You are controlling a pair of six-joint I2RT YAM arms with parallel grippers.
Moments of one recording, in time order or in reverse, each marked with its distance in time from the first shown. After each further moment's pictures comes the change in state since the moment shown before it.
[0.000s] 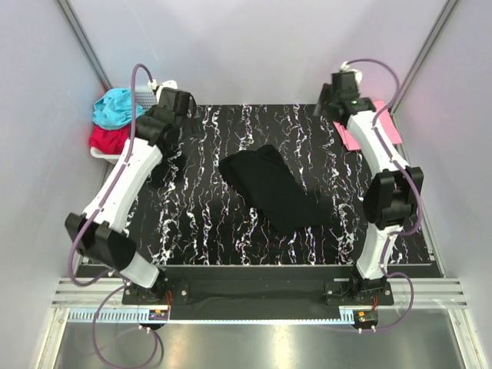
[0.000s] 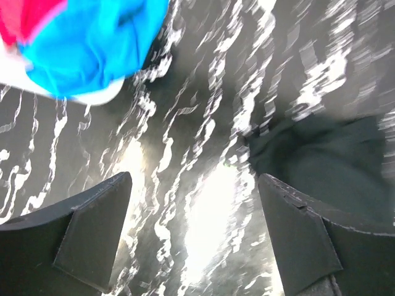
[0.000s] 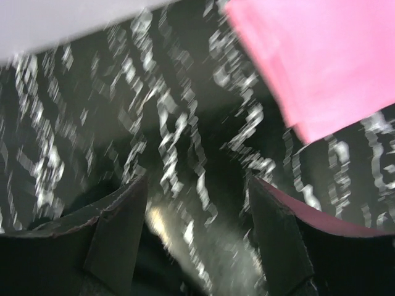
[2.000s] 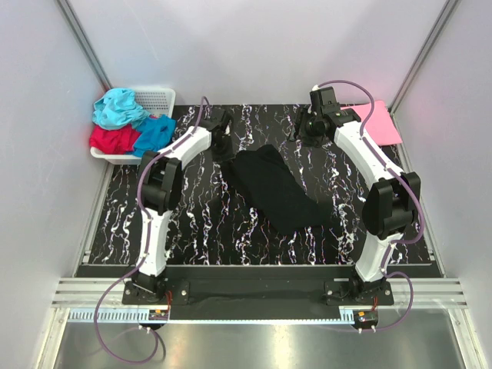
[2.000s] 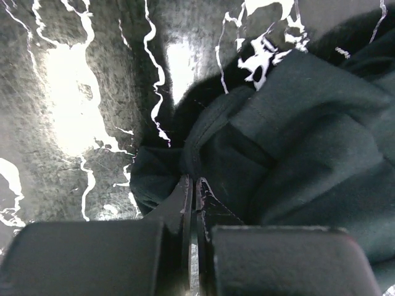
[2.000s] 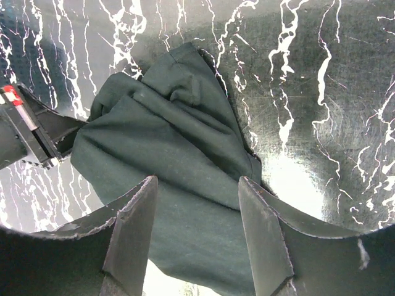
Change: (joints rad) left arm -0.016 0.660 0.156 0.150 0.512 -0.001; right arm 0.160 -0.102 -0.184 -0.116 -0.330 0.116
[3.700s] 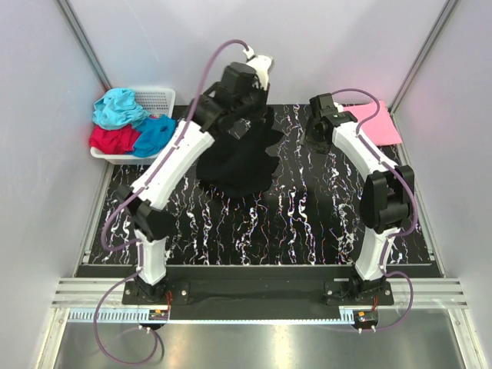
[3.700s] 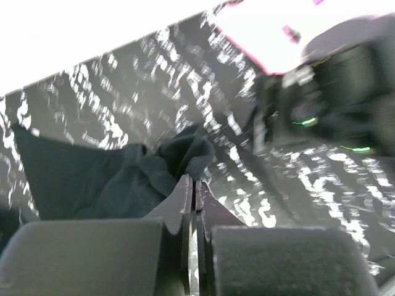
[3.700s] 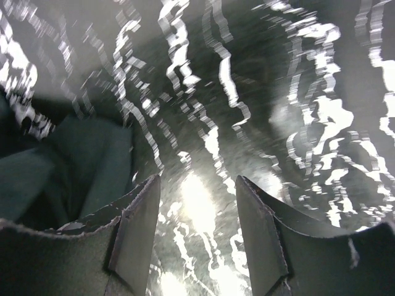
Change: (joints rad) left arm -0.309 -0.319 0.463 -0.062 -0.167 0.320; right arm -0.026 0.064 -0.027 -0.035 0.262 0.115
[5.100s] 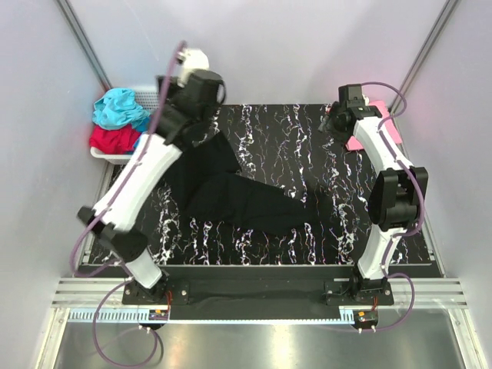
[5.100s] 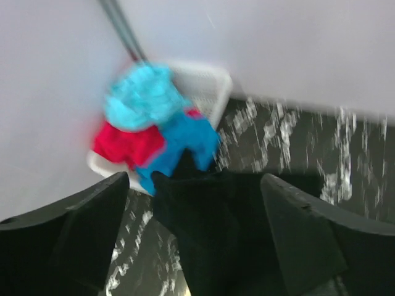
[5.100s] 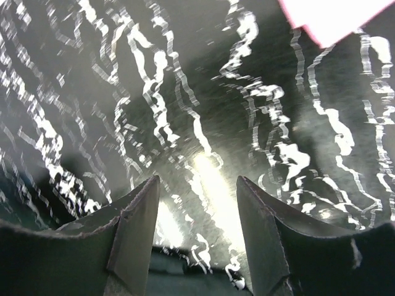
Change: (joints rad) left arm 0.063 -0.290 -0.206 -0.031 -0.922 0.028; right arm -0.180 -0.003 0.048 0.047 -0.082 0.014
